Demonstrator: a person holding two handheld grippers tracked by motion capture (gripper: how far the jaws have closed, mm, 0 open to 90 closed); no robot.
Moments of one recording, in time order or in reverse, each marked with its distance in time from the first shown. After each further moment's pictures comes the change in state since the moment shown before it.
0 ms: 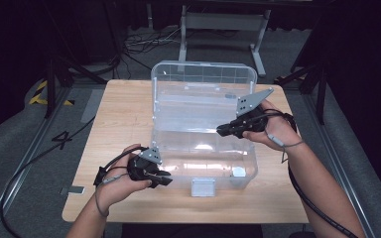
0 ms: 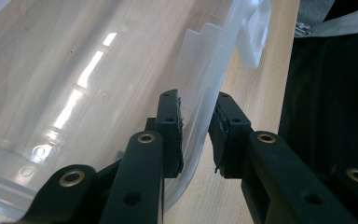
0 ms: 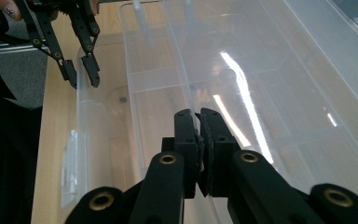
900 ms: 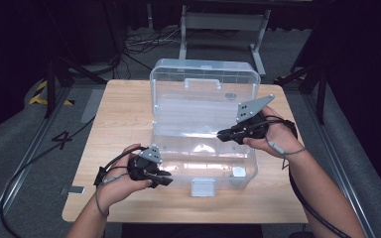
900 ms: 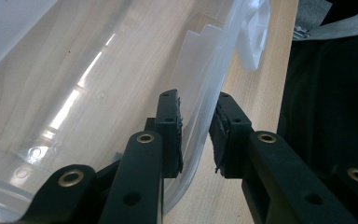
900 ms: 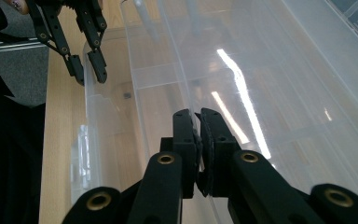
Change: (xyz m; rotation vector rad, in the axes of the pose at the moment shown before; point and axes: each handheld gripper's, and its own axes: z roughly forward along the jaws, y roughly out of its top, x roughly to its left) left arm 0.001 0.000 0.001 -0.004 -0.009 -0.012; right arm 0.015 -0.004 -0.001 0.010 -0.023 0.004
